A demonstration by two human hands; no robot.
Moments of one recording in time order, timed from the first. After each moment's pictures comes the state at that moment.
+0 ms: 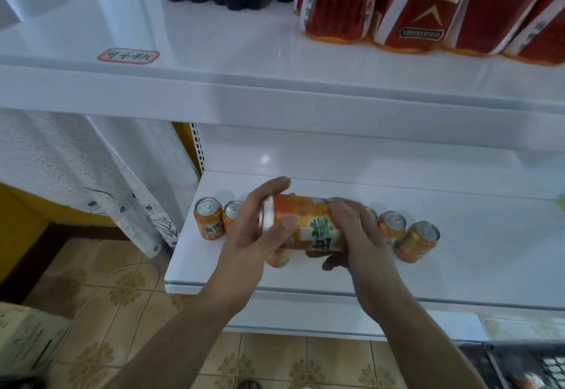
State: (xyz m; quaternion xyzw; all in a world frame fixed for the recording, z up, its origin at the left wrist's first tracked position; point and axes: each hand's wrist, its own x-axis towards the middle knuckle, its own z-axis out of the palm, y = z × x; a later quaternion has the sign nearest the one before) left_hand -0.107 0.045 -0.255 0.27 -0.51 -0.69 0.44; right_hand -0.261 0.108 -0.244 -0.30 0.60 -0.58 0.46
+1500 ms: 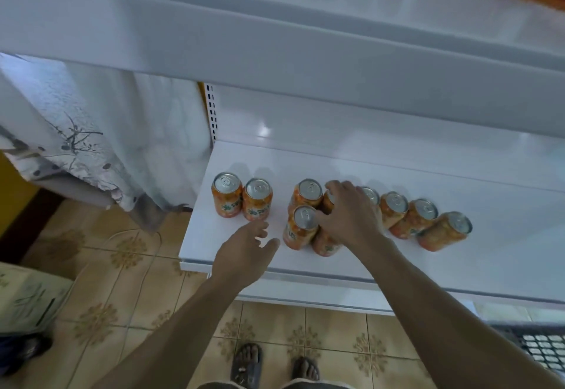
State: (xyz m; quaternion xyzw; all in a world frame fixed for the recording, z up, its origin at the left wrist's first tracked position) left_hand -0.059 -0.015 -0.370 0.59 -0.67 -0.45 0.09; right_hand -0.256 -0.001 -0.323 -0.56 0.82 -0.04 0.12
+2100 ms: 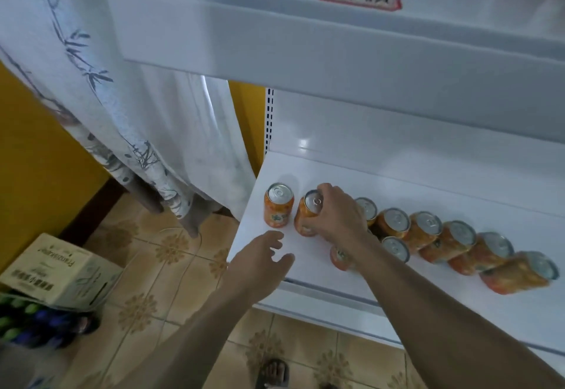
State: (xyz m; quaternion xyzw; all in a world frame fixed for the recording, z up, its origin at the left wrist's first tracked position) left_hand -0.001 -0.024 -0.365 0.61 -0.66 -0.42 0.11; right_hand -0.181 -0.073 -0.361 -0.61 0.76 -0.08 0.19
